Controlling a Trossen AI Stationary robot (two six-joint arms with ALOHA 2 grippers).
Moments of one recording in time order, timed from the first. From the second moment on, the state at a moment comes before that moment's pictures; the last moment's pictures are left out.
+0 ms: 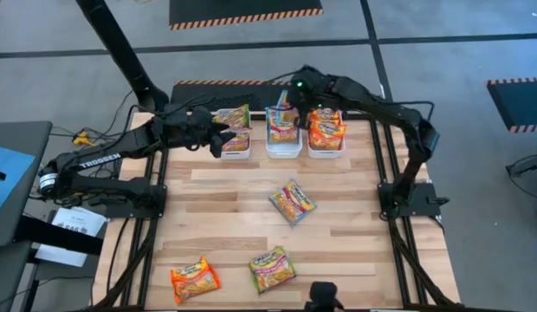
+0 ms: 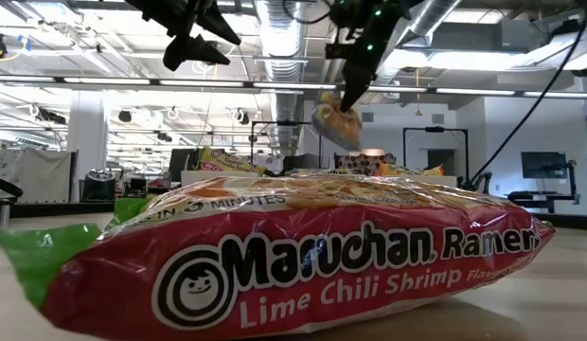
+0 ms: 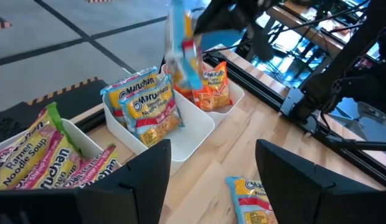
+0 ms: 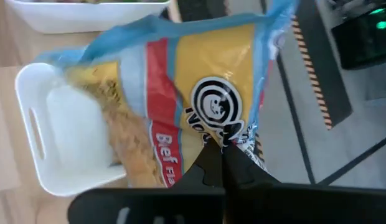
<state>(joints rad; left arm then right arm) 0.41 1.00 0.93 -0.23 -0.07 -0.39 -0.53 1.77 1.75 -0.88 0.26 -0.45</state>
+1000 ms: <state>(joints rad) 0.41 1.00 0.93 -0.25 -0.07 -0.40 -0.43 2.03 1.76 -0.95 0.36 -0.58</state>
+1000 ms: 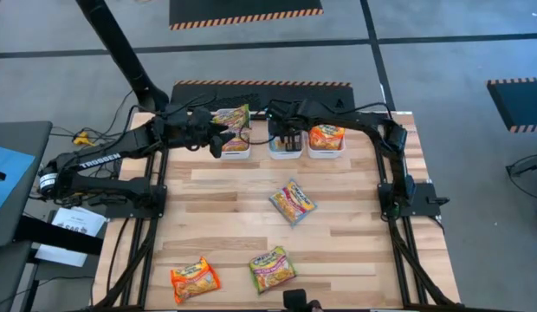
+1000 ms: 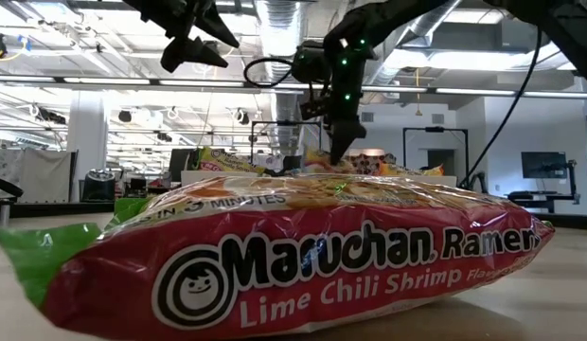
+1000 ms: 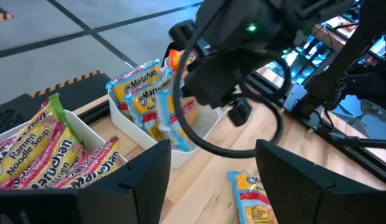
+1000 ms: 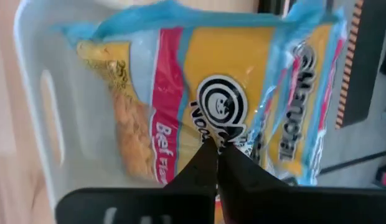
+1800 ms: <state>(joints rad) 0.41 1.00 0.93 -0.37 -0.03 -0.51 -0.42 2.03 1.96 -0.99 0.48 -0.55</state>
